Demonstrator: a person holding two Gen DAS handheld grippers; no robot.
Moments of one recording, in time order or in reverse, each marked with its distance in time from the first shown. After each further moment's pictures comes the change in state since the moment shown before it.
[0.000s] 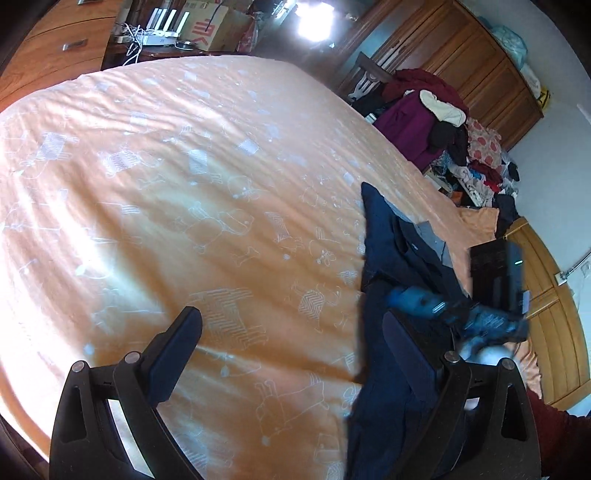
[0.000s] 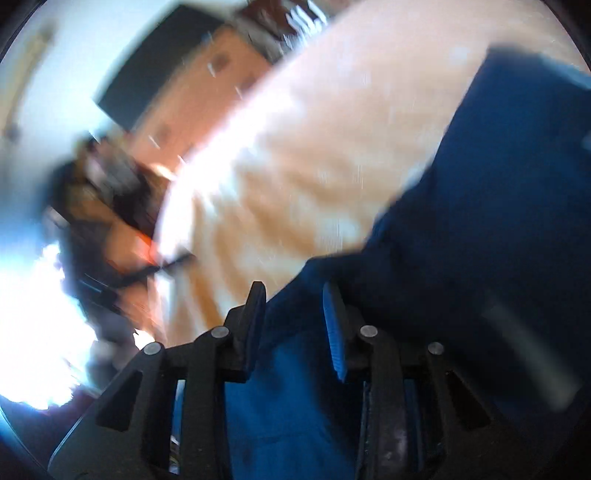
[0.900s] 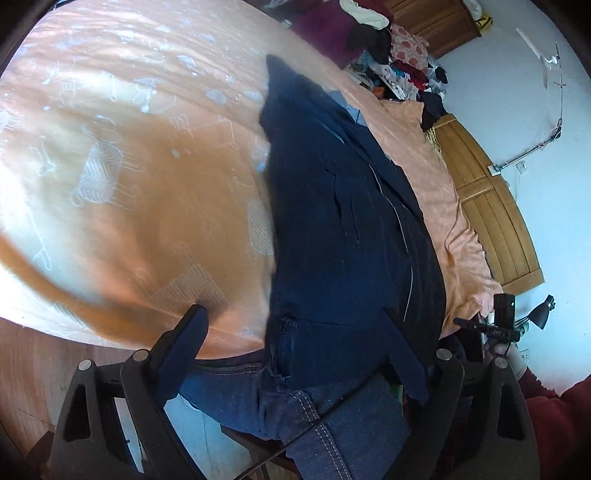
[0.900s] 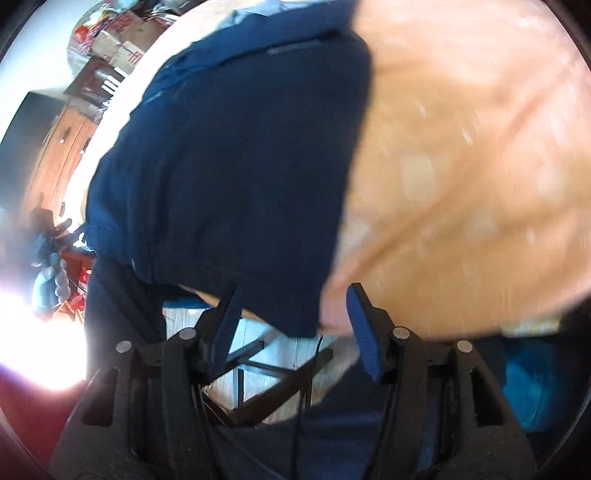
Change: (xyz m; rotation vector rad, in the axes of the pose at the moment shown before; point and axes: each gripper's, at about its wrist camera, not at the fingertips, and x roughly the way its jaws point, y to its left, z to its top) left arm -0.049 -0.013 -0.120 0.192 0.394 -0.286; right arm -0.315 0.000 -0.445 0.584 -0.155 -0.499
